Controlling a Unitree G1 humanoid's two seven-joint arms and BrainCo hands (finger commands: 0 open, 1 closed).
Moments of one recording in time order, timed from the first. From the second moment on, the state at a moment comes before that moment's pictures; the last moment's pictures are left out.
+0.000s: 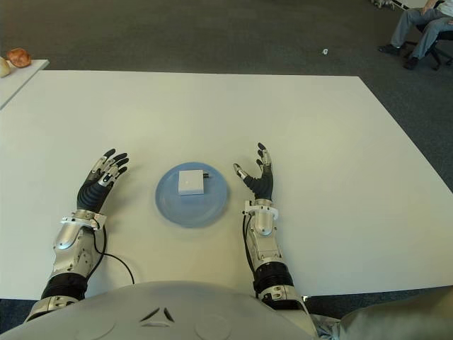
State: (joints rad) left arm 0.12 0.14 0.22 0.55 -0.31 -0.49 -0.48; right arm 0.00 0.02 0.00 0.51 -0.15 -0.50 -0.24
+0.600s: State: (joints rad) left arm 0.11 0.14 0.22 0.56 -0.31 -0.49 -0.48; right arm 0.00 -0.01 0.01 0.53 -0.15 -0.50 -0.17
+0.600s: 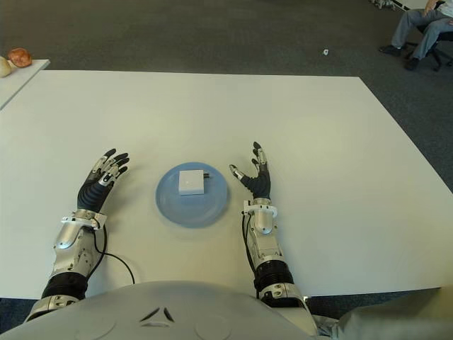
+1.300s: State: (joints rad) left arm 0.09 0.14 0.22 0.56 -0.31 -0.49 -0.46; right arm 0.00 -0.05 0.06 0.50 -0.16 -0.44 -0.09
